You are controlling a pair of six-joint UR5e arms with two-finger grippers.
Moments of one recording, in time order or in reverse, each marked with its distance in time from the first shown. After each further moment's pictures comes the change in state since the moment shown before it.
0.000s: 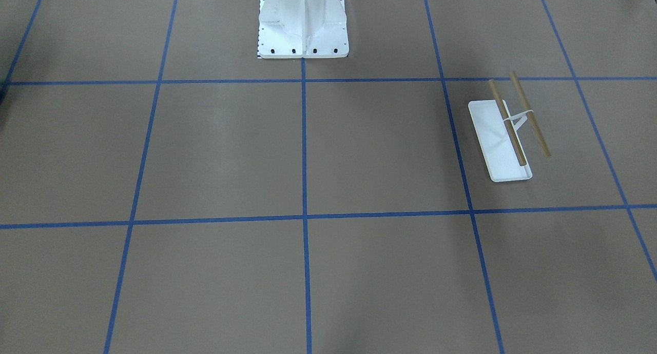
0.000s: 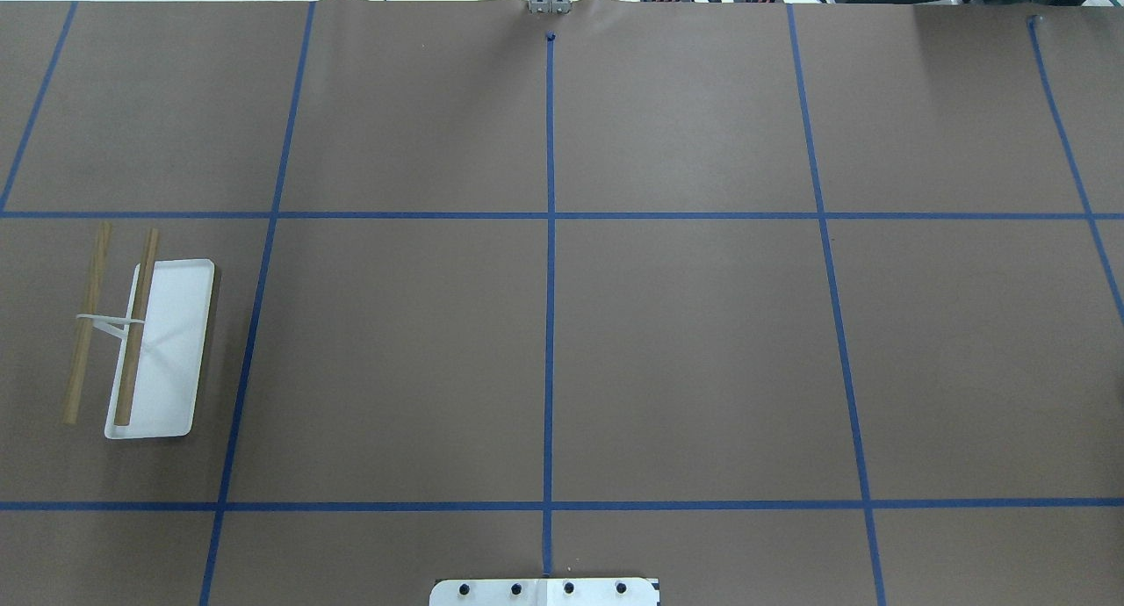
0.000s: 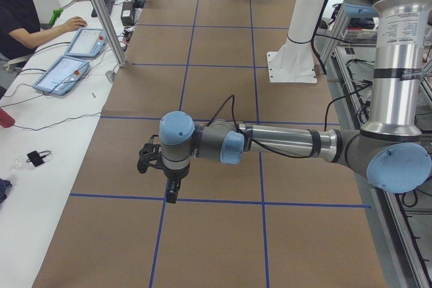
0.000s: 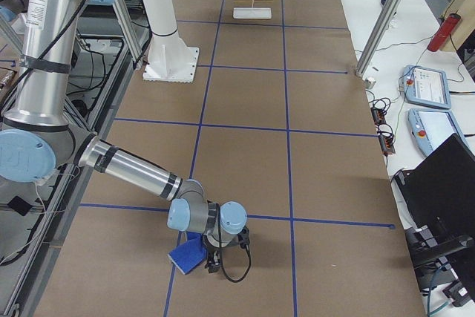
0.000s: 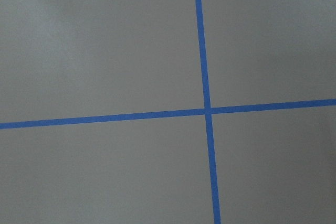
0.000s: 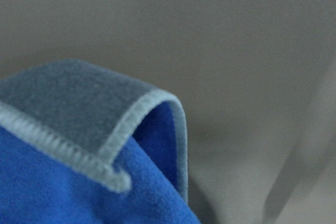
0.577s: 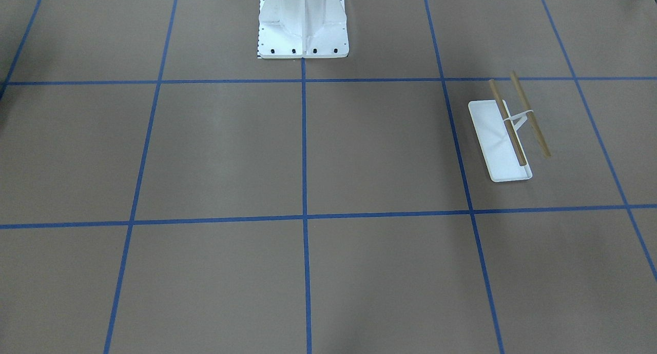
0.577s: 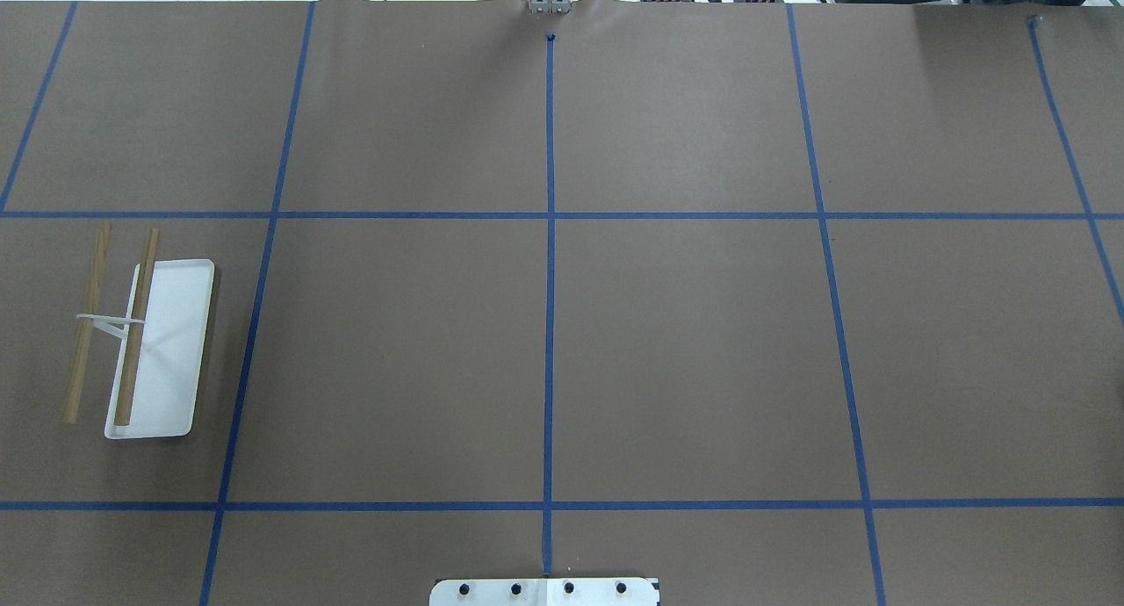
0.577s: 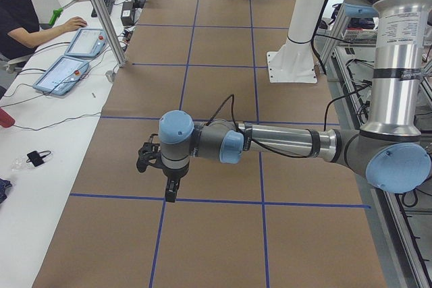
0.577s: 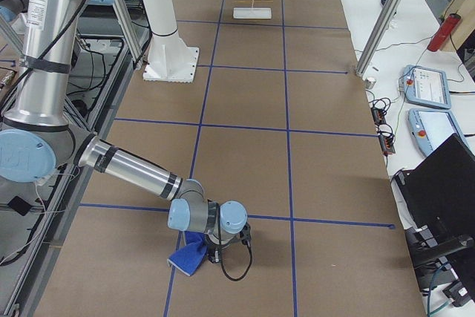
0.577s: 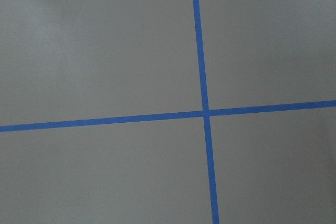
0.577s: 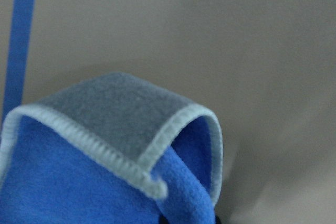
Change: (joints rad) left arm 0.000 -0.003 0.000 0.000 -0.002 0.001; right arm 0.001 -0.005 0.025 0.011 0.069 0.002
